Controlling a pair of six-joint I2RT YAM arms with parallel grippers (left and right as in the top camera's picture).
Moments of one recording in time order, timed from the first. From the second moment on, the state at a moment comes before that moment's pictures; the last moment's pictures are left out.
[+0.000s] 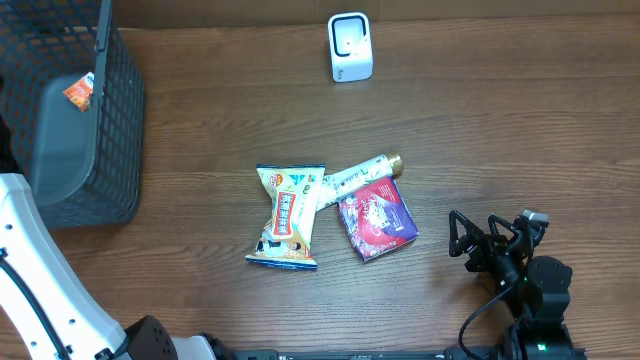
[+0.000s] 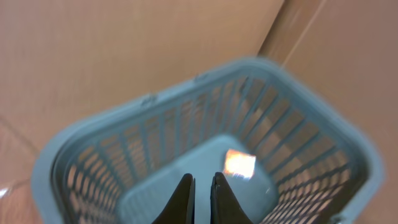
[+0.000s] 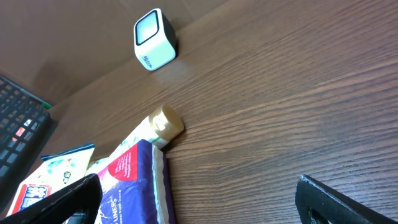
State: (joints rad) left arm 0.53 1.57 2.01 -0.95 -0.35 -0.40; right arm 0.01 0.35 0.02 -0.01 -0.28 0.49
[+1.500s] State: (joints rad) left arm 0.56 1.90 1.97 -1.62 -0.33 -0.62; right arm 0.01 0.35 0.02 -0.01 -0.28 0.49
